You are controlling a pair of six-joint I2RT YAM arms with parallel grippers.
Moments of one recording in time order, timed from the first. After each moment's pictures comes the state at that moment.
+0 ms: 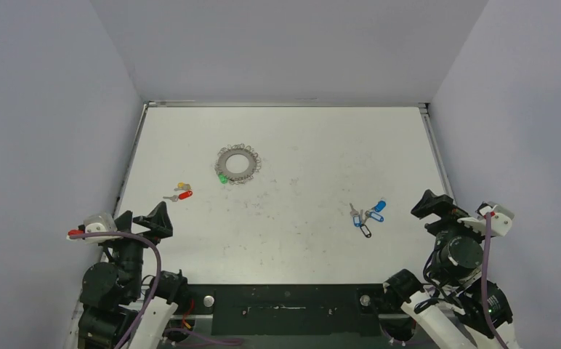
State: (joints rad) left arm -0.30 0.01 0.74 -0.66 -0.43 -0.33; right arm 0.56 0.18 0.80 -0.70 0.96 0.37
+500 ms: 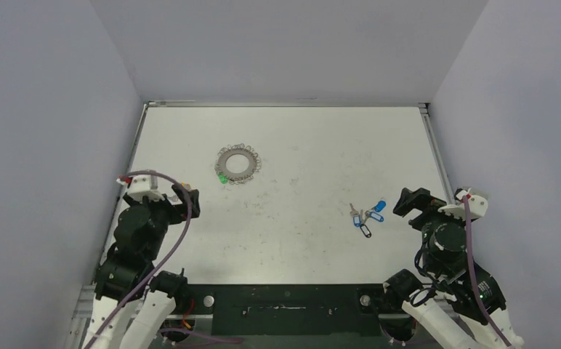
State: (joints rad) left arm -0.30 0.30 0.70 -0.58 -0.26 -0.36; right arm 0.56 0.28 0.80 -0.73 0.80 0.41
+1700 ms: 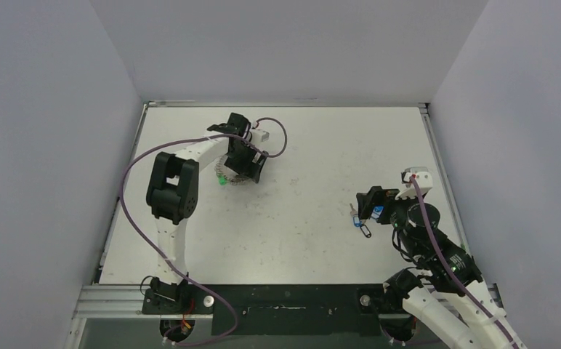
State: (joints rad) left arm -0.35 2.14 1.64 -0.73 0.23 0.17; right arm 0.56 0.45 0.72 -0.58 0.33 0.30
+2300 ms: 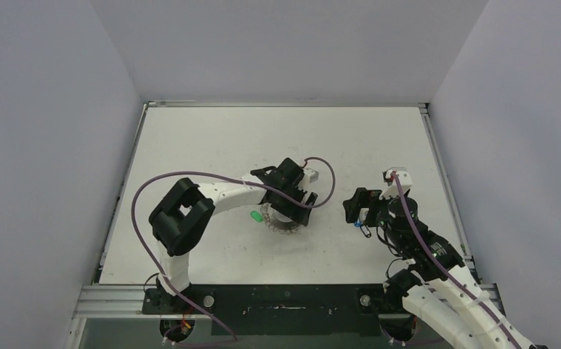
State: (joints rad) left arm -0.83 1.92 1.28 -0.42 0.24 -0.24; right arm 0.56 0.54 0.64 -0.55 0.24 0.38
